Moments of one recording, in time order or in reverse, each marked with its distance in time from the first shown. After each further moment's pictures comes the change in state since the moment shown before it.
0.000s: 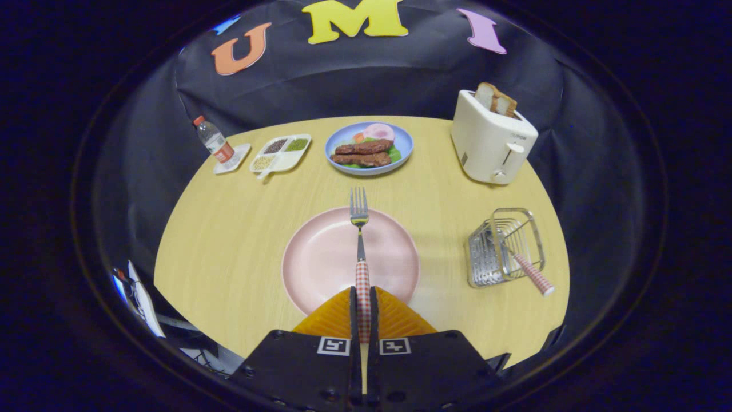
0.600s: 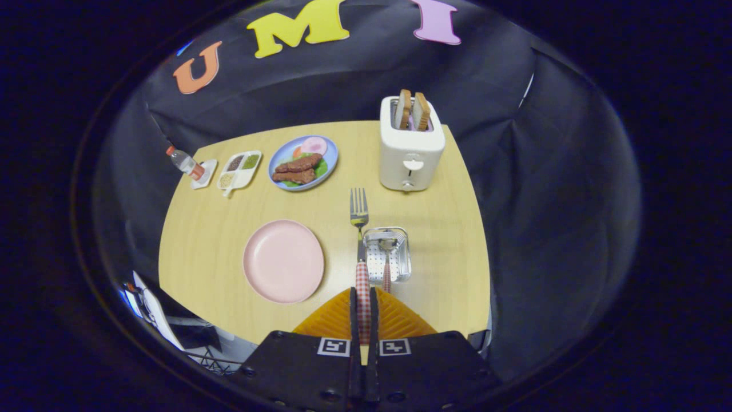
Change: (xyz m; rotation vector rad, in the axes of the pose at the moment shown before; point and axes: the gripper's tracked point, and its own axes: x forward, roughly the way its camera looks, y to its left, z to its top) arm -0.094 -0.144 0.041 0.065 0.173 -0.081
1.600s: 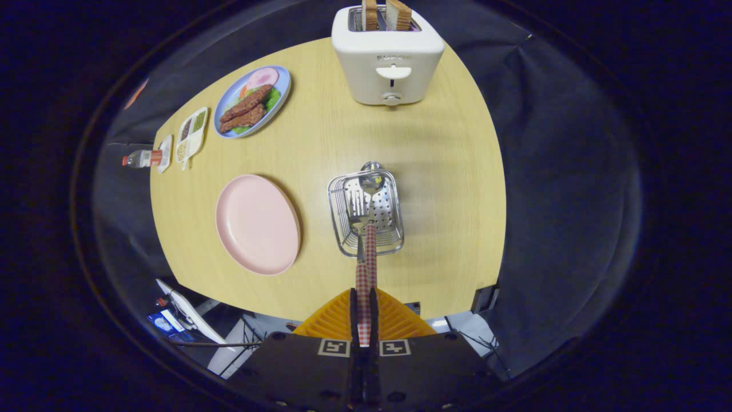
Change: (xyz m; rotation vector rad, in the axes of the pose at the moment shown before) arm 0.053 -0.015 -0.007 0.126 0.537 -0.006
